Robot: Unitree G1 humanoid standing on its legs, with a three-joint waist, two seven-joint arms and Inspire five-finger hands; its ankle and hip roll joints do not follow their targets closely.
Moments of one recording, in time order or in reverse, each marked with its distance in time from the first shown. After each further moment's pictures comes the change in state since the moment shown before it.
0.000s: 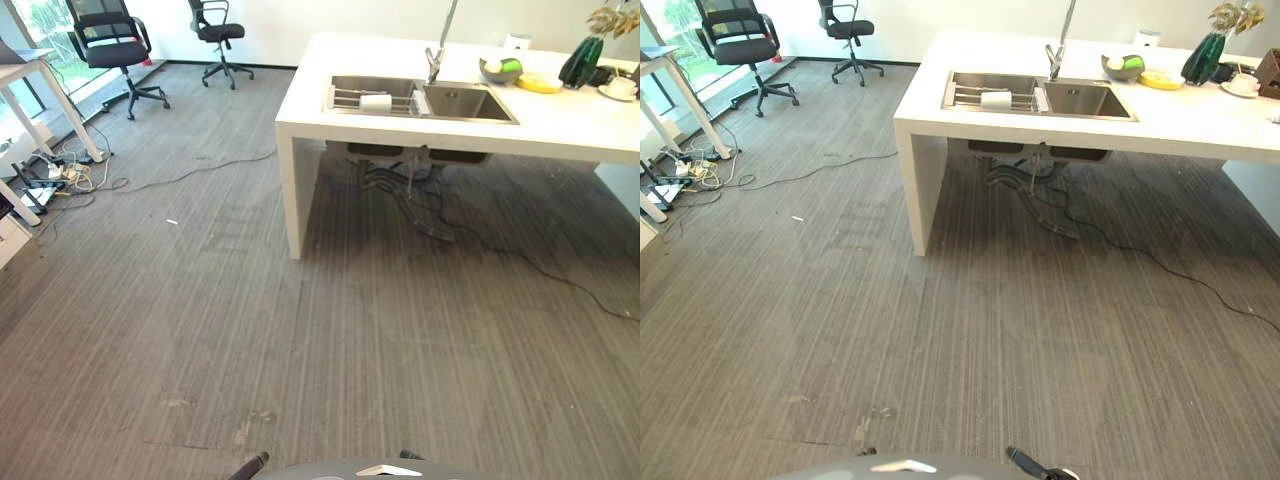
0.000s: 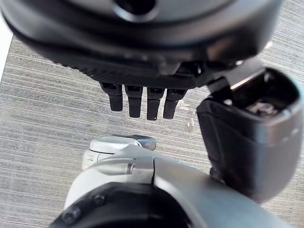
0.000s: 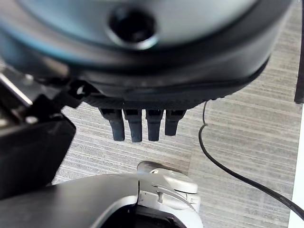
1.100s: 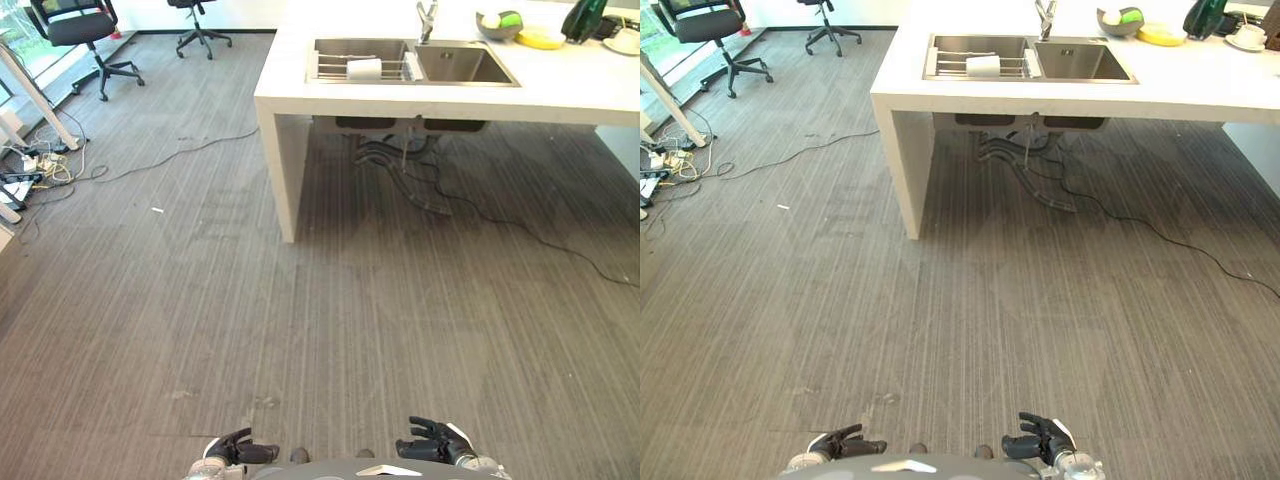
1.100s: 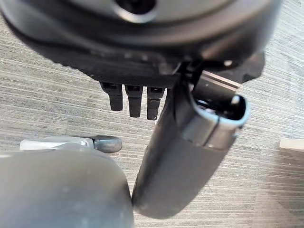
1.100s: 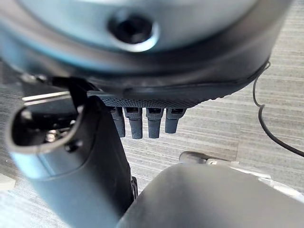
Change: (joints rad) left arm -0.009 0.012 0.009 -0.166 -0.019 -0.043 0.042; right arm 0.094 -0.069 0.007 -0.404 0.033 -0.003 0.023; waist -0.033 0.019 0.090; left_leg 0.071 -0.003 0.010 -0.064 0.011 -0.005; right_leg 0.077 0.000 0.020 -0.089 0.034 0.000
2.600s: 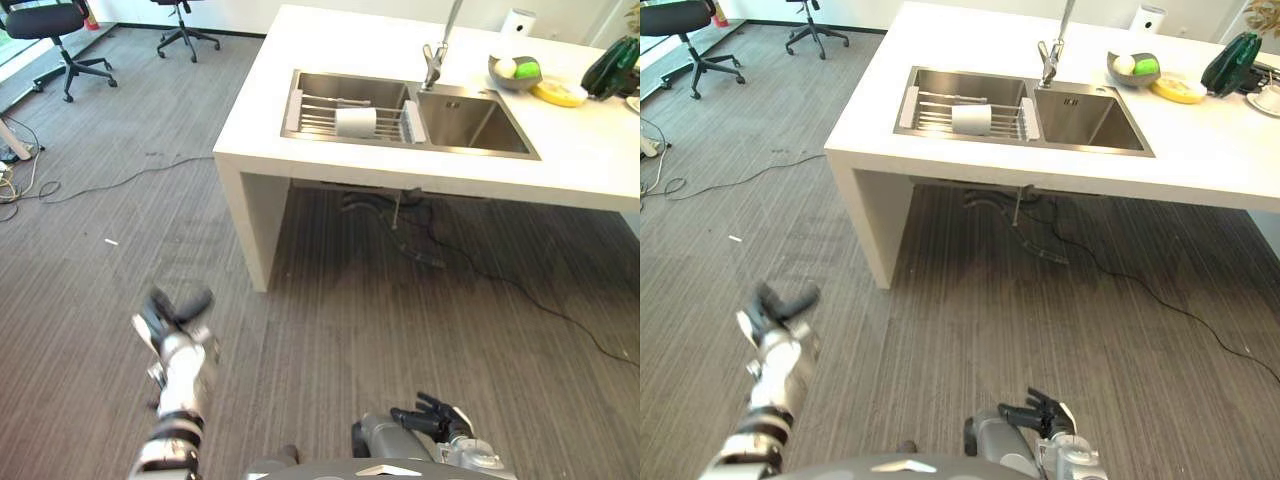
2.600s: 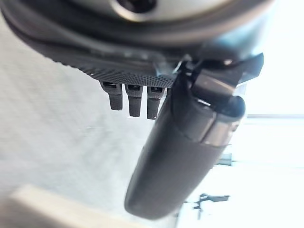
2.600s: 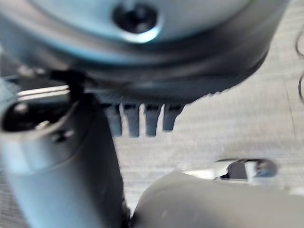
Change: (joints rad) left arm -0.288 0.098 0.337 -0.628 -0.082 -0.181 0.700; right arm -0.136 0.078 -0.135 0.190 0.125 -0.116 -0.090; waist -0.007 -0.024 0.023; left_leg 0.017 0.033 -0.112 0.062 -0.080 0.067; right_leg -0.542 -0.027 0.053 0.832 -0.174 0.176
